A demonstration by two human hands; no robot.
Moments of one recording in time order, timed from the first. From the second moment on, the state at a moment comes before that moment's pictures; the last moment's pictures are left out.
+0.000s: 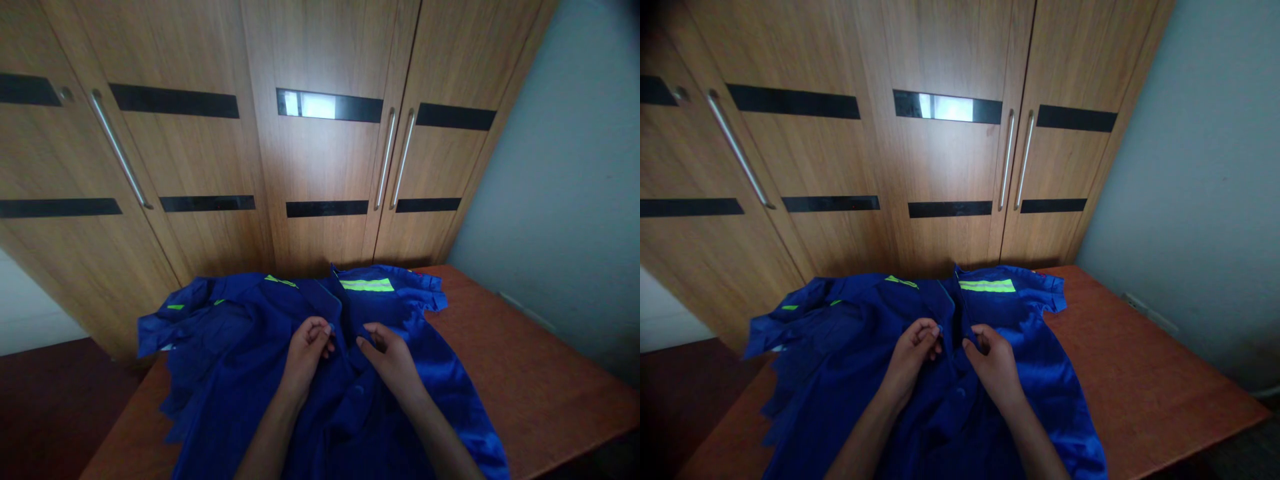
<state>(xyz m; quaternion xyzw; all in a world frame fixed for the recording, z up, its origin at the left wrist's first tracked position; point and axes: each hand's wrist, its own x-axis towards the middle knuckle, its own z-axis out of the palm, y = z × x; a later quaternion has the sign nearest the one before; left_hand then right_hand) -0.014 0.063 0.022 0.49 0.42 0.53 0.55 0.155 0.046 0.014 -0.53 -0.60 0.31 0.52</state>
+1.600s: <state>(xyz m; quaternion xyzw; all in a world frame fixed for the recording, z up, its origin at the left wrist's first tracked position) -0.008 0.064 0.008 0.54 0.45 0.49 0.51 0.141 0.039 0.024 -0.52 -0.70 0.27 0.41</state>
